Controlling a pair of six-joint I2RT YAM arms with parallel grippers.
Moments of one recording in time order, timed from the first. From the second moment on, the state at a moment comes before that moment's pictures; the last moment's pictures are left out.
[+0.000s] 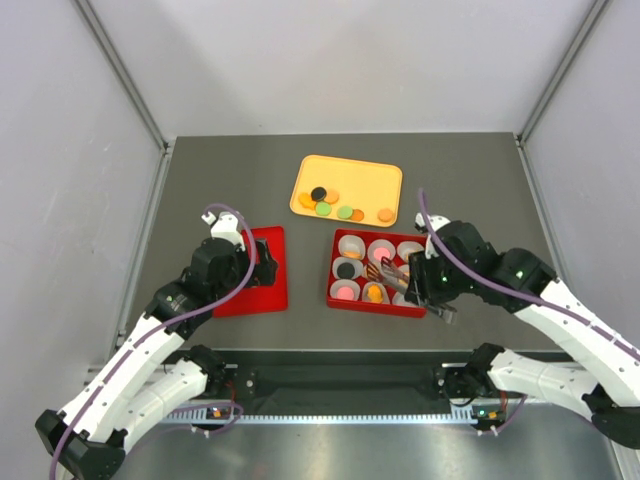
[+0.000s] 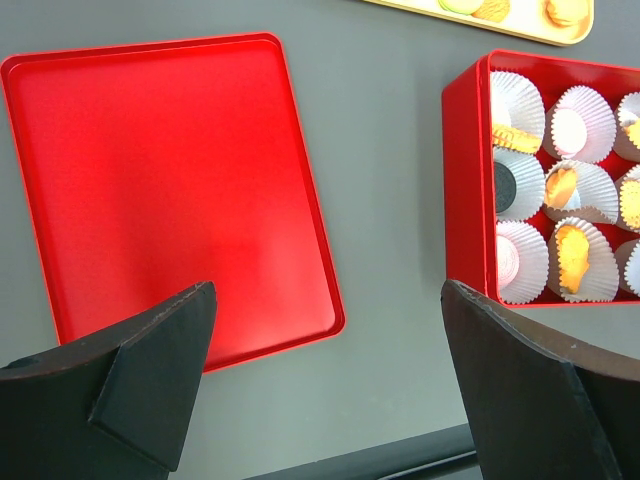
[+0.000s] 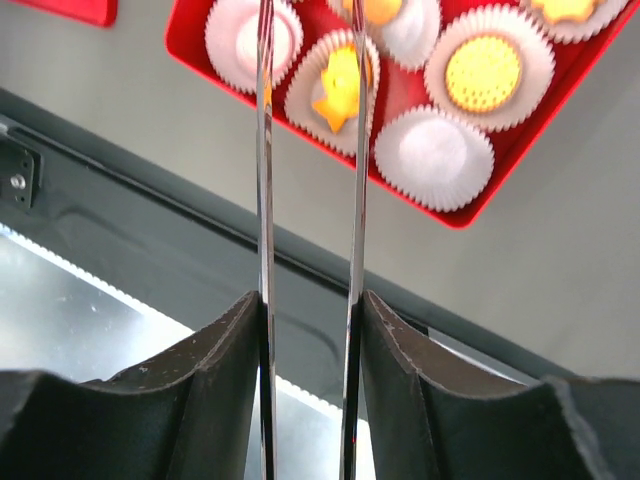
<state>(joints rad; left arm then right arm) -0.55 0.71 0.73 -0.59 -0.20 -0.45 0.80 0.91 1.08 -1.11 0.01 0.49</state>
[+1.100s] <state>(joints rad) -0.55 0.84 0.76 -0.63 -0.28 -0.53 0.63 1.65 1.59 -0.82 0.04 0.31</state>
